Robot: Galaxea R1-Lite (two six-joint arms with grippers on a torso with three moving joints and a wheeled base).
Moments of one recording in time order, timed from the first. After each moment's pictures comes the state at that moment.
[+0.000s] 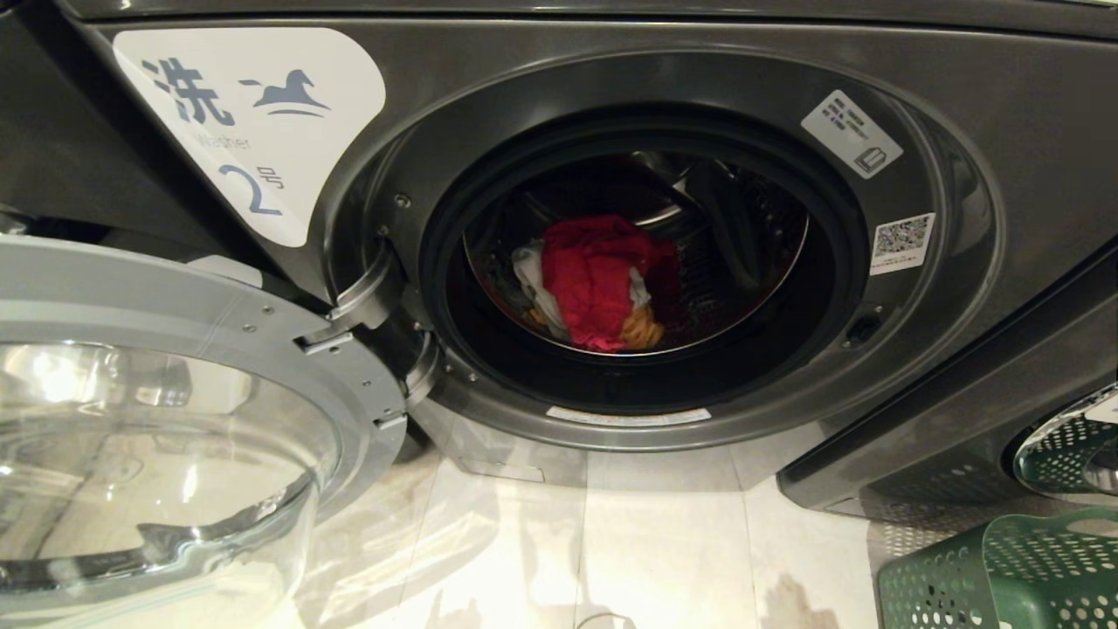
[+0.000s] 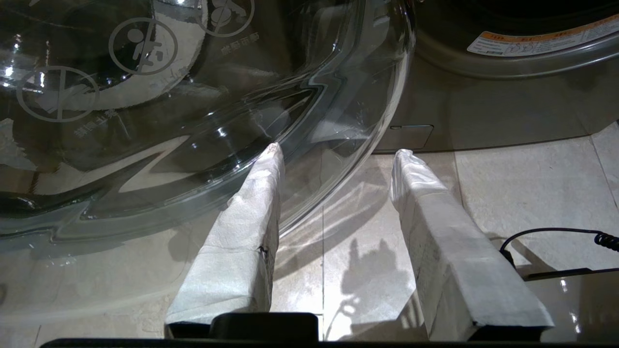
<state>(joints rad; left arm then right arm) 0.00 0.00 0.00 0.00 -0.04 0.16 0.01 0.00 0.00 0.01 0.01 -0.09</state>
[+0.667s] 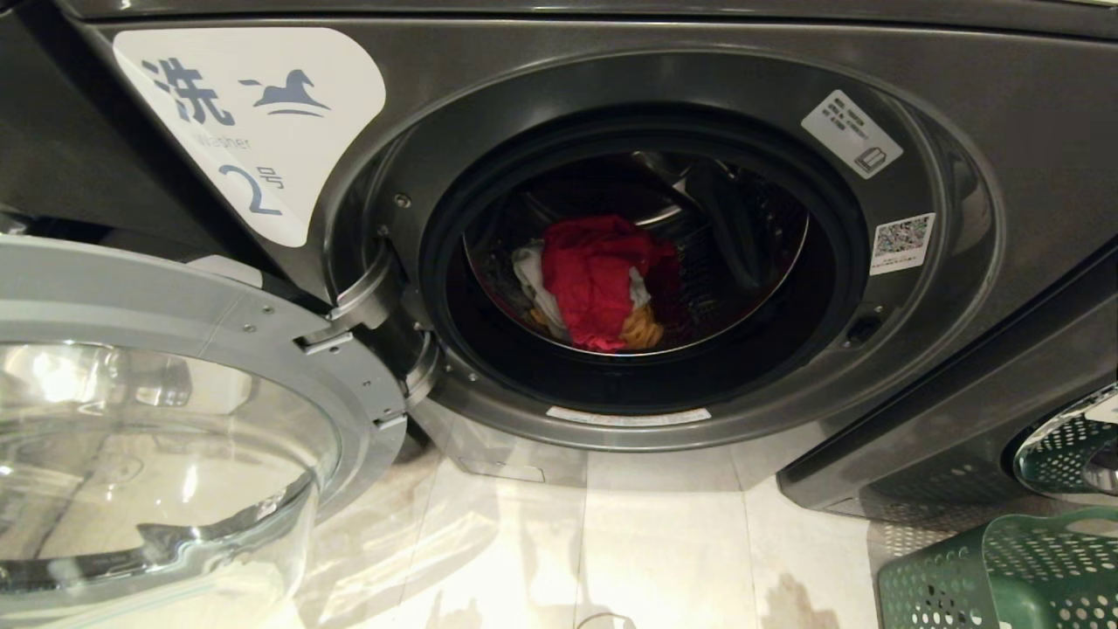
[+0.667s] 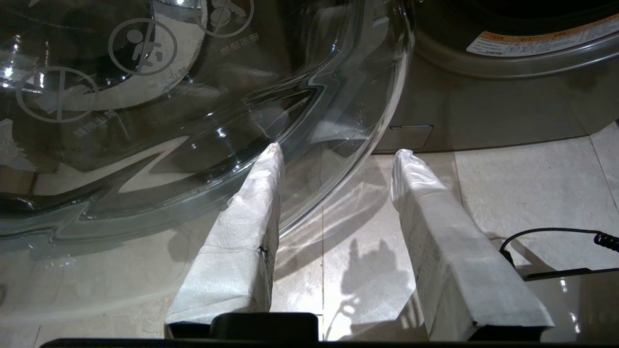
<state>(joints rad) 0.00 0.00 0.00 0.00 -0.04 0.16 0.01 0.00 0.00 0.00 0.01 -0.08</state>
